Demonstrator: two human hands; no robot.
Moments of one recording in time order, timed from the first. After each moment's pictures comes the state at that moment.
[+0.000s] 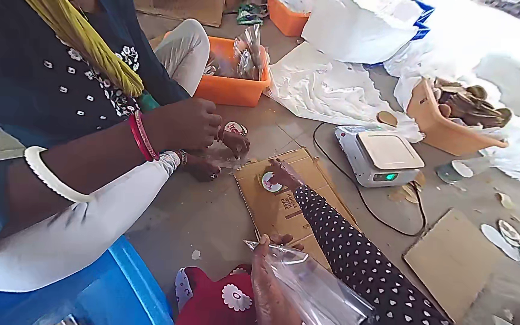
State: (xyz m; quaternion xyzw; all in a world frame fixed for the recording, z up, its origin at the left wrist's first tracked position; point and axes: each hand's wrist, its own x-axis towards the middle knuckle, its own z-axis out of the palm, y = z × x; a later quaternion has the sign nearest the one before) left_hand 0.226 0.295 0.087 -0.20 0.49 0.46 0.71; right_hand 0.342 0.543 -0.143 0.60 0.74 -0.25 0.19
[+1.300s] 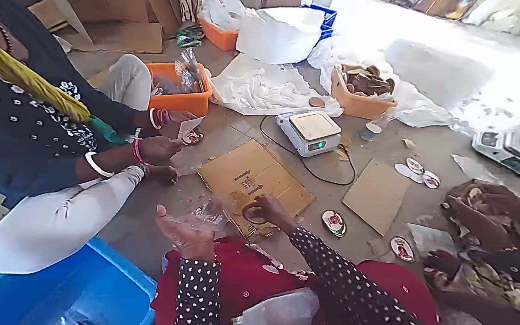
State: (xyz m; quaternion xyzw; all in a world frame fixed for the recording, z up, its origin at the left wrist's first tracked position) left_hand 0.211 0.264 -0.054 -0.03 0.36 0.72 0.59; right_hand 0.432 0.312 -0.136 0.63 0.71 -0.33 -0.05
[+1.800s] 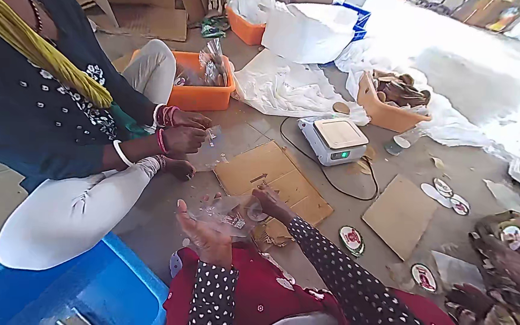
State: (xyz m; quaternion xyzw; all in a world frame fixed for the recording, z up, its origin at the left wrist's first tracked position) left_hand 0.207 0.283 -0.060 -0.07 0.35 0.73 0.58; right_hand 0.394 0.375 -0.152 0.55 0.79 -0.28 0.00
